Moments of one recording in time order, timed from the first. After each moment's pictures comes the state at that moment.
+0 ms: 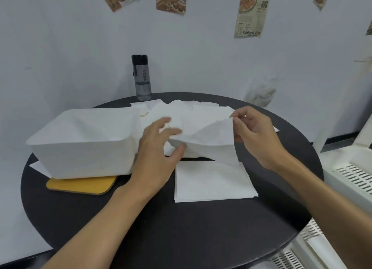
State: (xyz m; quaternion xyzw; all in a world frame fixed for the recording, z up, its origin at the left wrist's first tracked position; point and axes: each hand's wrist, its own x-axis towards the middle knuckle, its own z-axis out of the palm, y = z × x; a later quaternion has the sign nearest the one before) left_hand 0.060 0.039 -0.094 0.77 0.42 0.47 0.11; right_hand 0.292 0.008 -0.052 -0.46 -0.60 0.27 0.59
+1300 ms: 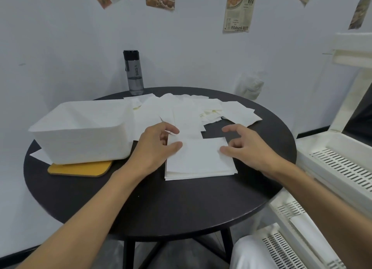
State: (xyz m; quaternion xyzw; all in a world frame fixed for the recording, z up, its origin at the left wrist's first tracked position) left_hand 0.066 0.027 -0.085 0.74 0.43 0.41 0.31; right_hand 0.318 -0.041 -0.085 -0.61 -0.62 0.29 0.40
